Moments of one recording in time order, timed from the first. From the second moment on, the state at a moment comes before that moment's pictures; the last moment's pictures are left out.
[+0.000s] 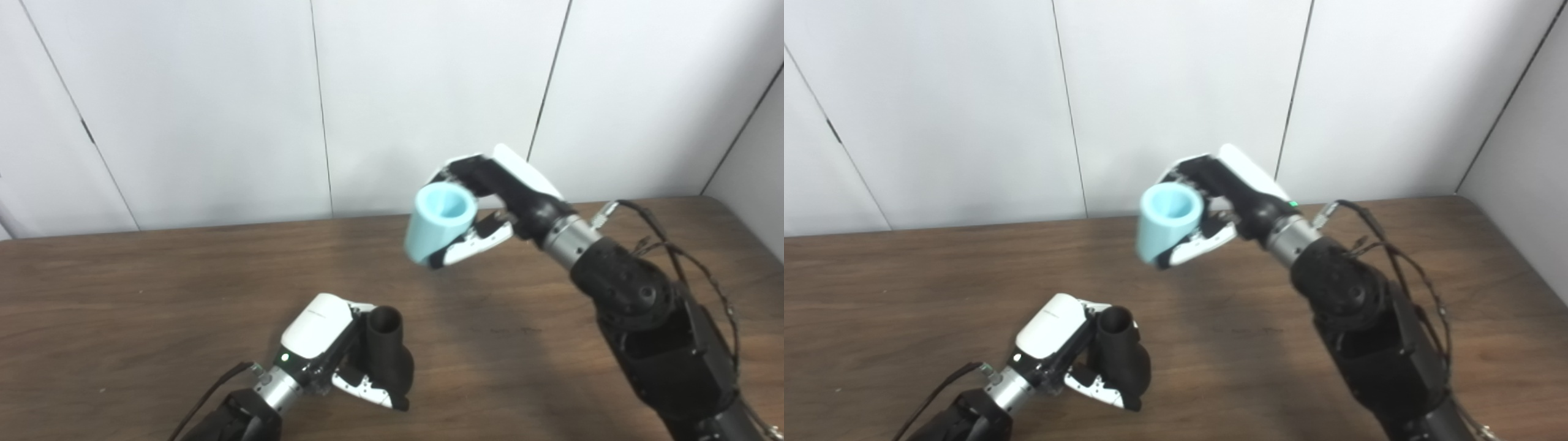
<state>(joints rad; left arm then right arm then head) -0.42 0.29 -0.61 0.32 0.78 -0.37 0.18 -0.54 -0.37 0.20 -0.47 -0.34 0.47 0.43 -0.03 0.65</state>
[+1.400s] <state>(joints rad) -0.43 0.27 -0.62 0.27 0.80 -0.26 0.11 -0.52 -0.33 0.22 -0.44 -0.41 0.46 0.62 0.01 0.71</state>
